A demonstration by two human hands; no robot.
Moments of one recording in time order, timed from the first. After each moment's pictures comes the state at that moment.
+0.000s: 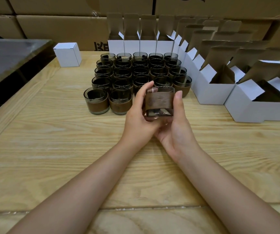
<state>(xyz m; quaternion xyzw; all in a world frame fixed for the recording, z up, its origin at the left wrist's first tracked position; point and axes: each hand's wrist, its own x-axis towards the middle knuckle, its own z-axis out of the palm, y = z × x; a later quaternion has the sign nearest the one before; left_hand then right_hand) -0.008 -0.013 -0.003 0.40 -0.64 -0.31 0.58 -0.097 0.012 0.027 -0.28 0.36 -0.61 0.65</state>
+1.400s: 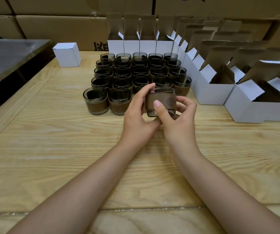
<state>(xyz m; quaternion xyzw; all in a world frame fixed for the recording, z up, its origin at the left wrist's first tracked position) -0.009 -0.019 -0.009 0.39 -0.64 -0.29 0.60 -0.100 0.013 0.017 -0.44 0.51 -0.63 0.39</state>
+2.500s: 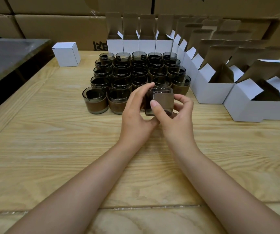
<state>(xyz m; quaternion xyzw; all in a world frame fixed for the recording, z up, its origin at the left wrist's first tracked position) -0.007 -0.021 -0.010 0.40 -0.65 -0.21 0.61 -0.101 0.009 0.015 -0.45 0.50 -0.62 0.40</state>
